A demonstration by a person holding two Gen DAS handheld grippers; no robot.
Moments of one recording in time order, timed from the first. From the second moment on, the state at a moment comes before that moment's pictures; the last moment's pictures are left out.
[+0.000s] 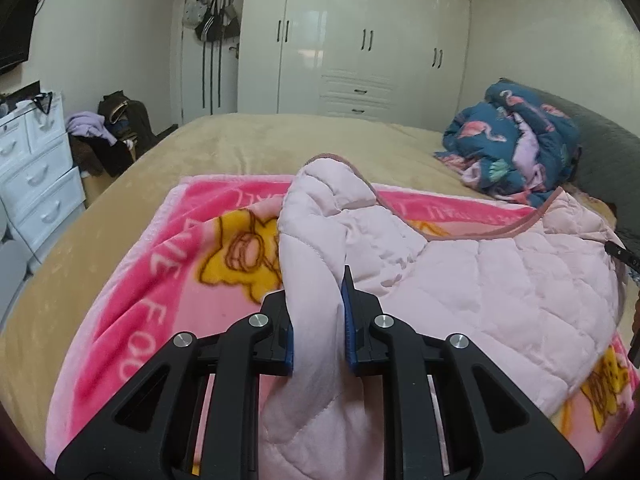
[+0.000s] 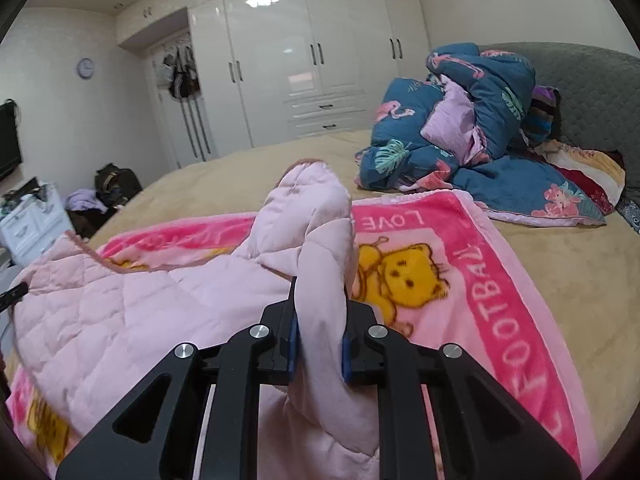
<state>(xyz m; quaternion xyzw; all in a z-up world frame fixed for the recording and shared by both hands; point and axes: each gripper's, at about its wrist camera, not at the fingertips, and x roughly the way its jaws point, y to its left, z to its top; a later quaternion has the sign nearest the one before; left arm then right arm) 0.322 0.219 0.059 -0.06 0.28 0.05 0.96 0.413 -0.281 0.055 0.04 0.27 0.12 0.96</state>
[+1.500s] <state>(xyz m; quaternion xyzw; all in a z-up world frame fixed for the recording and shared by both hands) 0.272 0.124 -0.029 -0.06 0.40 0.03 0.92 0.330 -0.221 -0.040 0.02 0.43 0.16 0.89</state>
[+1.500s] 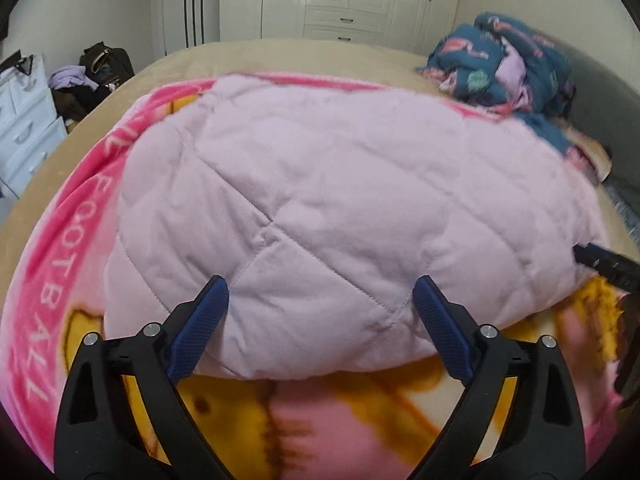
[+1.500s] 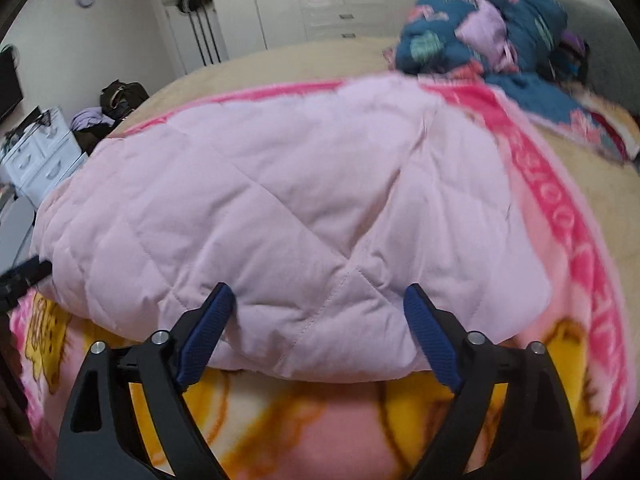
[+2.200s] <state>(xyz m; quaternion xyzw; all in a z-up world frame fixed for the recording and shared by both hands) 0.216 0.170 -0.020 -0.17 0.39 0.07 0.90 0.278 -0.299 -0.022 0.17 0.40 0.12 0.89</state>
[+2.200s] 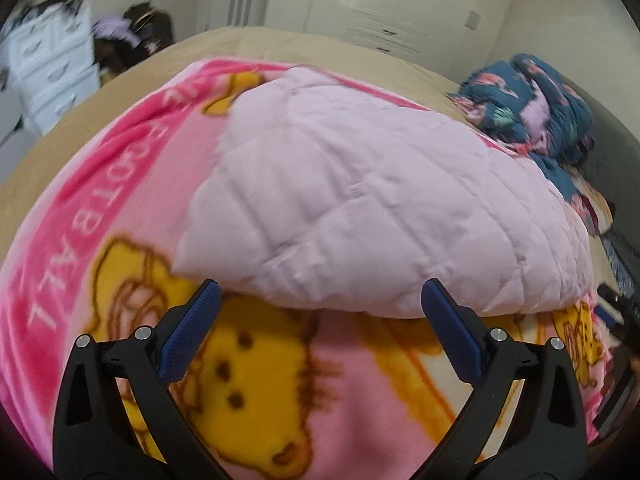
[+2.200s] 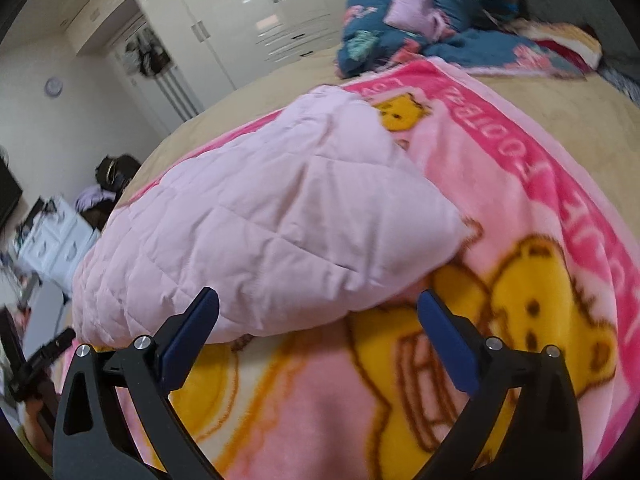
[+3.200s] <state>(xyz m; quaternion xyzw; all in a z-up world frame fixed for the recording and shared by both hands) 0.290 0.222 -0.087 -0.48 0.35 0.09 0.80 0.358 -0.308 -0.086 0.37 0.41 0.09 0.83</state>
